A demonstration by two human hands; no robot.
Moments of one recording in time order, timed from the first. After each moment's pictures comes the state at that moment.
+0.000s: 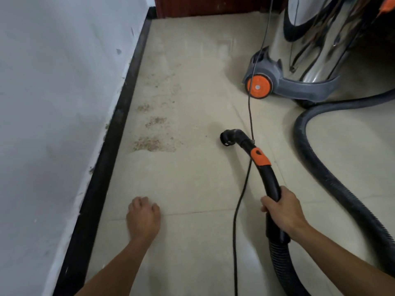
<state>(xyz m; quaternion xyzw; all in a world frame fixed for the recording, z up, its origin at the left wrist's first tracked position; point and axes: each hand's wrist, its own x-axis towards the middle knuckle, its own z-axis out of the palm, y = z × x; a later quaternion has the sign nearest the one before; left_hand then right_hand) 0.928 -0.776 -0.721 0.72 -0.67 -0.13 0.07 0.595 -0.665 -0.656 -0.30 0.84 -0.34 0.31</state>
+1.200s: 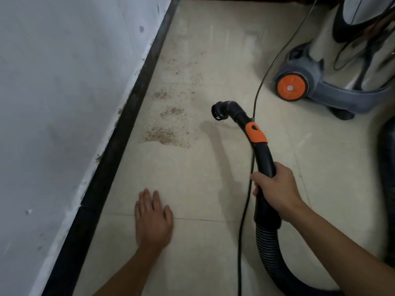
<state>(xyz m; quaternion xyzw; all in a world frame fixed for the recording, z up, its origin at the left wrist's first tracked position) 0.921 -0.769 -0.739 0.72 -0.69 -0.10 0.08 0.633 -0.768 -0.620 -0.35 0.76 -0.41 0.36</state>
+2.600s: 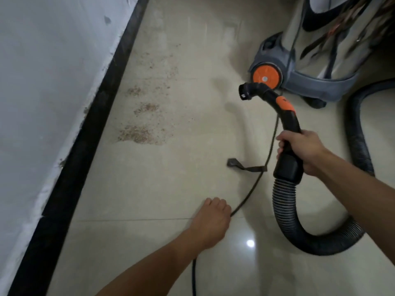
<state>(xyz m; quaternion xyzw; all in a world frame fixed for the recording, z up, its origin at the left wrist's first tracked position) 0.757 -0.755 -0.738 0.28 -0.96 -0.03 0.02 0.505 -0.804 -0.590 -0.19 0.74 -0.48 0.44</state>
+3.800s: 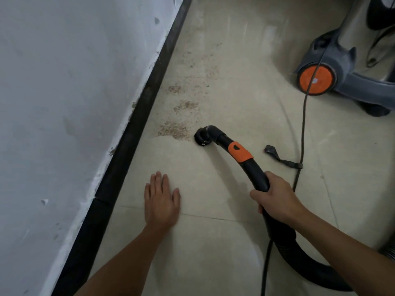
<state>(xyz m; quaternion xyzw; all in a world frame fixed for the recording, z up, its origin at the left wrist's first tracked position) 0.930 -0.806 -0.748 0.71 -0.70 -0.09 0.06 0.644 -0.769 -0.645 -0.49 0.74 -0.22 0.40</state>
